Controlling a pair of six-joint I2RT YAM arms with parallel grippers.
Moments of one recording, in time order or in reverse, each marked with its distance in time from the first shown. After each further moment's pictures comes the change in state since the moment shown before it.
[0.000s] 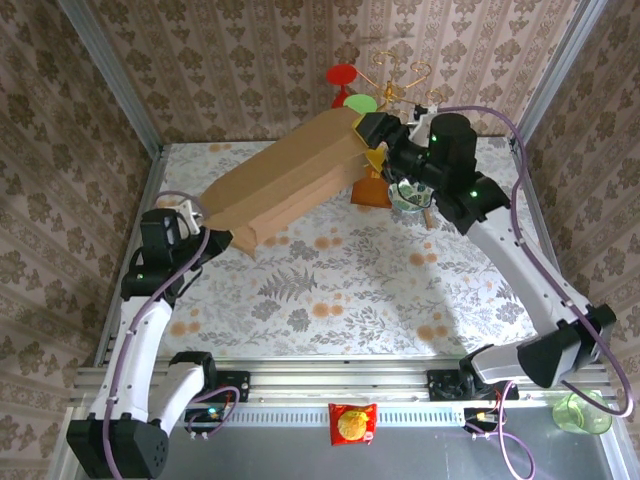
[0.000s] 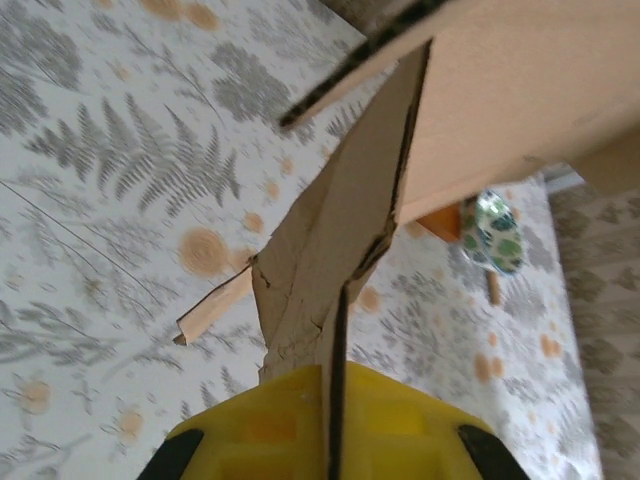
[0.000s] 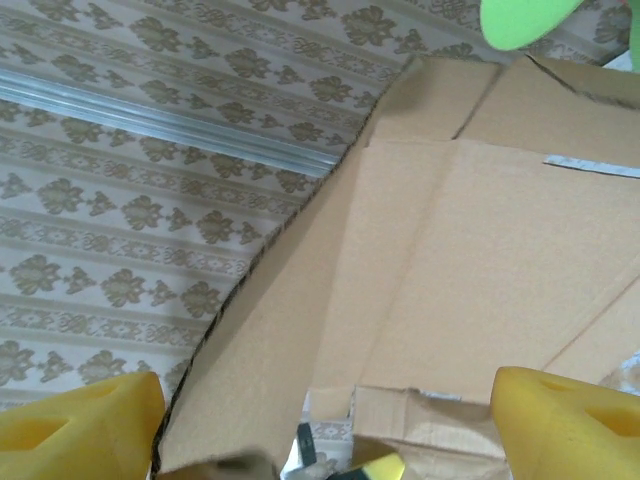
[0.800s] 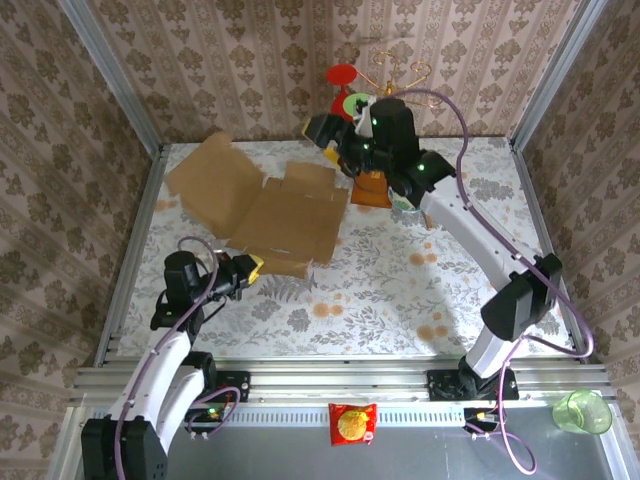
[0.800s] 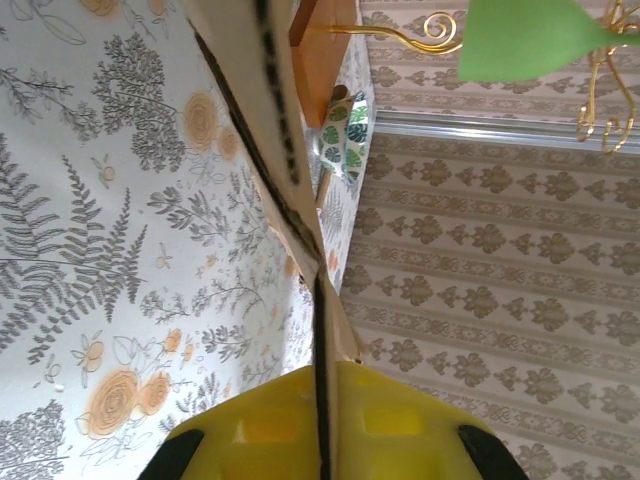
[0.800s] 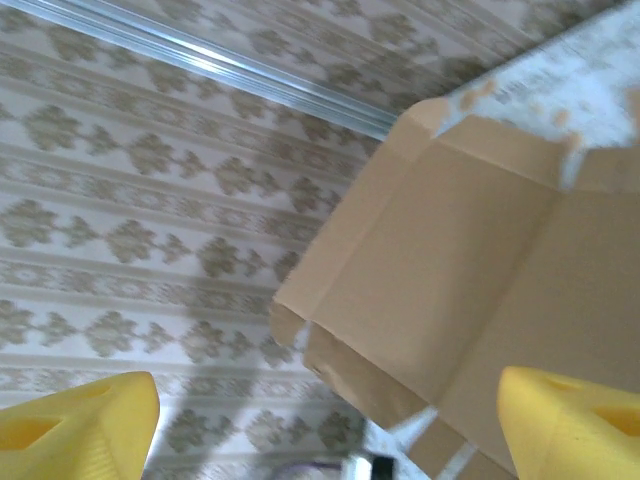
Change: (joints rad) left arm -0.034 -0.135 -0.516 0.591 0.343 -0.710; right arm 0.121 0.254 0.214 -0.105 0.024 -0.121
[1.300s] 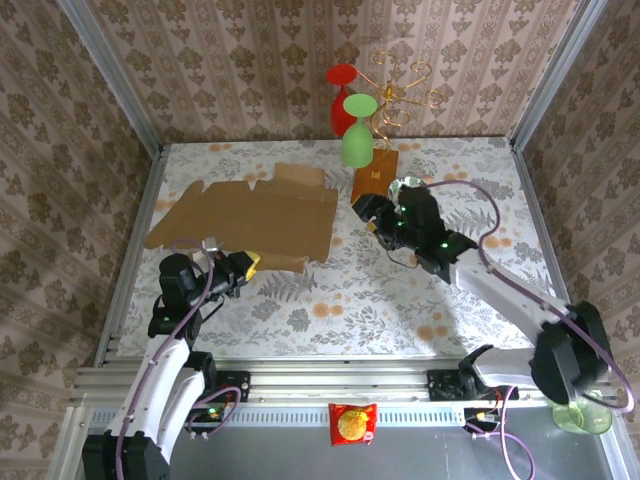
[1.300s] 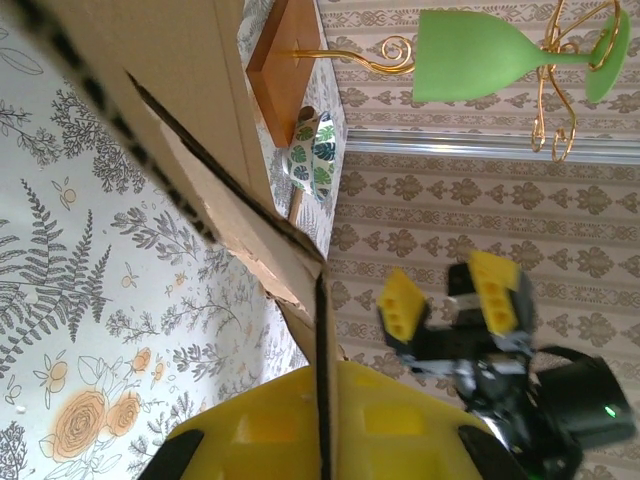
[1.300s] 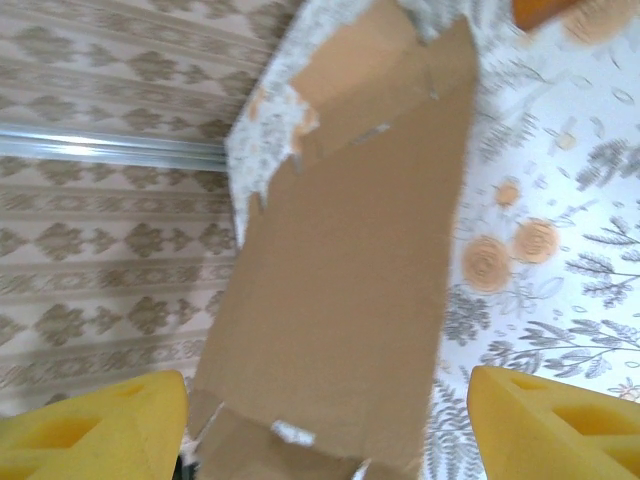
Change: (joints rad) left arm 0.004 -0.077 0.000 0.001 -0.030 -0.032; right arm -0.021 -0.325 -0.819 0.315 0.175 0.196
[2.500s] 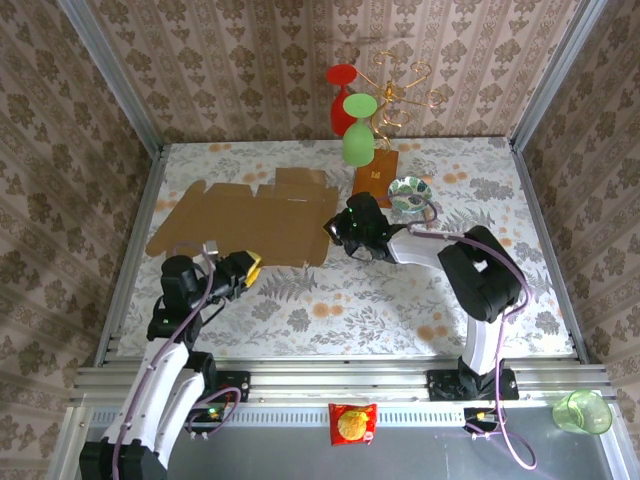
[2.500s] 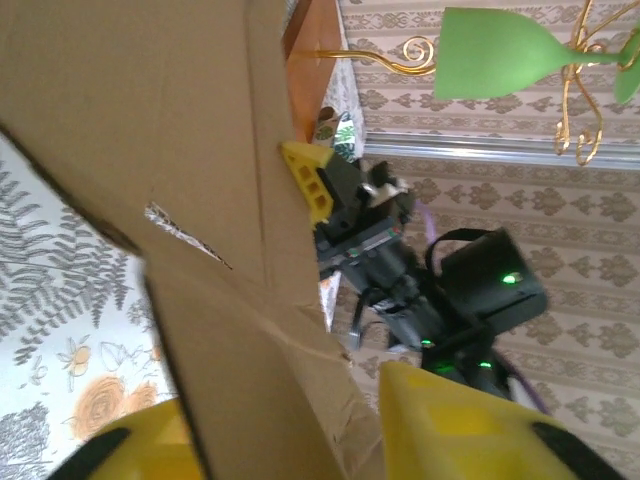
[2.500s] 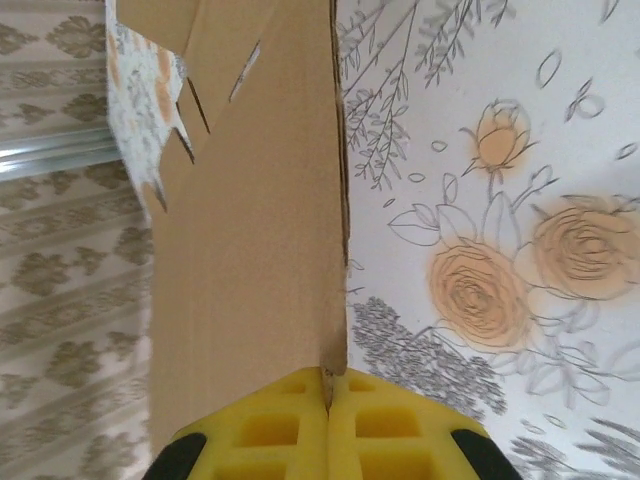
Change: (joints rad) left arm -0.033 -0.054 0.031 -0.130 -0.057 0.024; right arm 0.078 0.518 0.200 0.159 -0.029 0.156
